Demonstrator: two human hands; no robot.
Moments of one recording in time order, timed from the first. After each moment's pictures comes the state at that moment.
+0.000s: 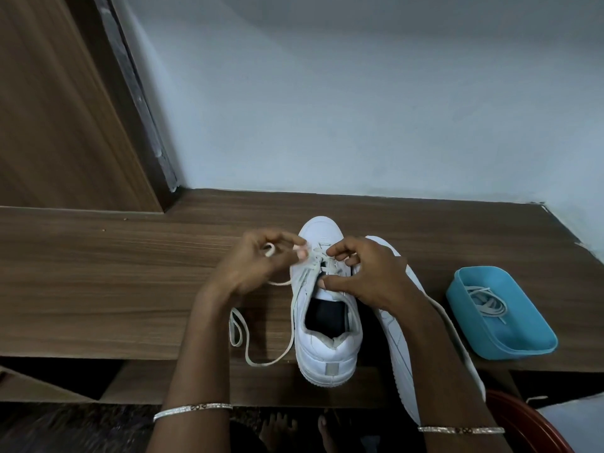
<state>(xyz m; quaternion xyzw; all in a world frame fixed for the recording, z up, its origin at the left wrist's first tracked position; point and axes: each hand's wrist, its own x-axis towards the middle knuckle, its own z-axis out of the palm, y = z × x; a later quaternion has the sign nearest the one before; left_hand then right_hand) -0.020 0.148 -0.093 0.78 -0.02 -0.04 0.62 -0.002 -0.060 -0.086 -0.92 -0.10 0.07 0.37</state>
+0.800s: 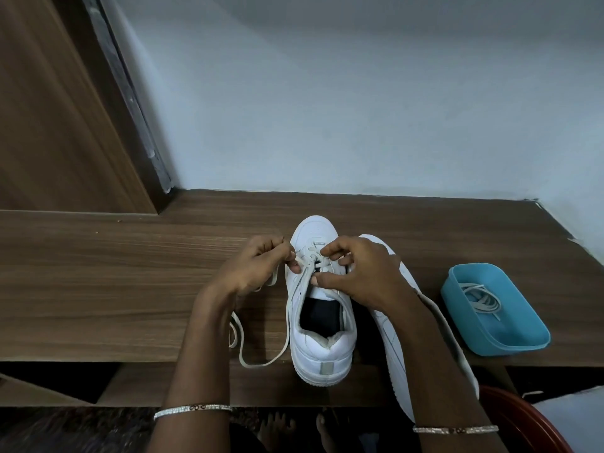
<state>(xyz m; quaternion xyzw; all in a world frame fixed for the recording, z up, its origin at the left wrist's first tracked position) -0.008 0.139 -0.103 0.78 -0.01 -0.08 0.63 -0.004 -0.060 -0.084 -0.93 -0.11 0.05 0.35</state>
